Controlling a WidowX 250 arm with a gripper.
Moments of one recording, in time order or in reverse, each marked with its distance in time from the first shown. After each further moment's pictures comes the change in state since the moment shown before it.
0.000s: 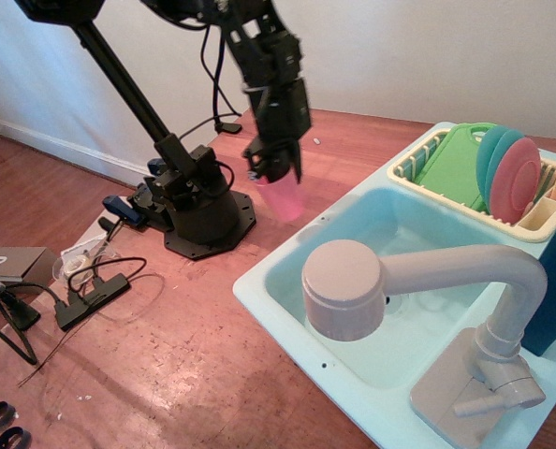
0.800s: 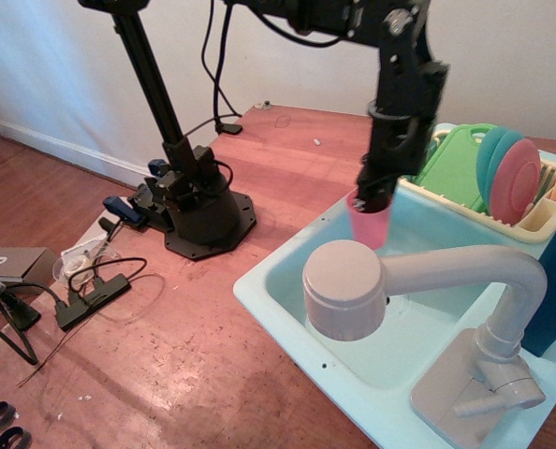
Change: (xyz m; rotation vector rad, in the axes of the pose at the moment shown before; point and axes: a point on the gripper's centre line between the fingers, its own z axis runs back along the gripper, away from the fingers) arm 0.071 0.014 -0.042 -0.070 0.197 -0.063
